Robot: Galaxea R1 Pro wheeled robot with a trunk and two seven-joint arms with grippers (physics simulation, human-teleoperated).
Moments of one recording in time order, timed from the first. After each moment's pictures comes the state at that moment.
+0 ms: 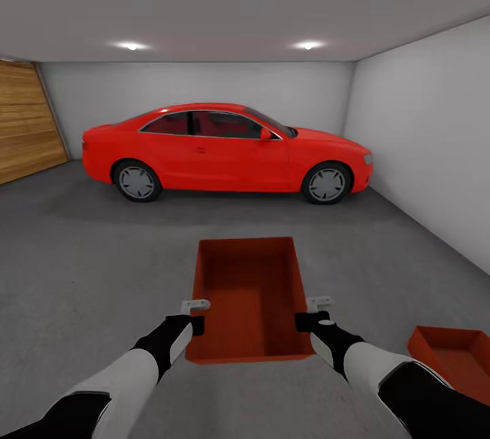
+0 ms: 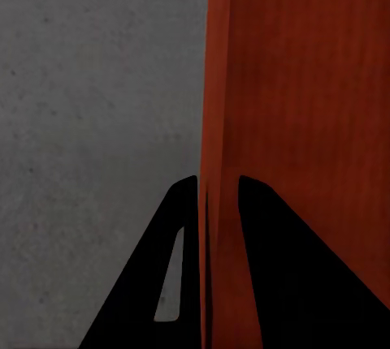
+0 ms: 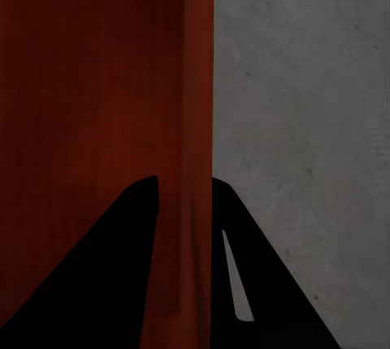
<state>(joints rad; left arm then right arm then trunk) -0.80 -0.13 0.02 -0.26 0.07 0.31 0.19 -0.89 0.07 0.53 -0.02 -0.45 -0.03 -0.11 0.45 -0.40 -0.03</state>
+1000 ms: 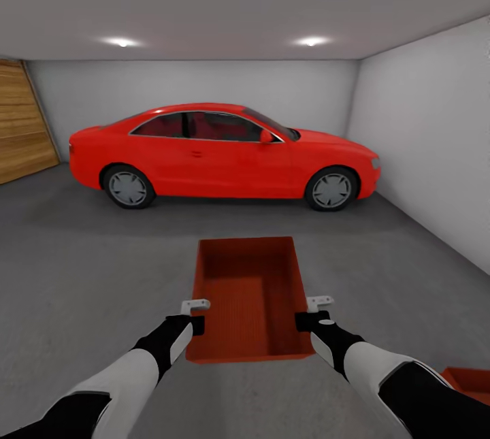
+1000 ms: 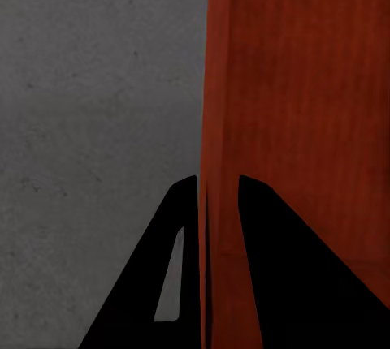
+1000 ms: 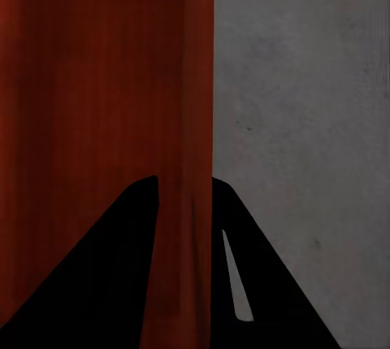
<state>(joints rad) -0.80 -0.14 0.02 -0.26 0.07 0.30 0.19 -0.89 0.06 0.53 -0.02 -0.45 -0.03 -0.11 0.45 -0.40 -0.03</state>
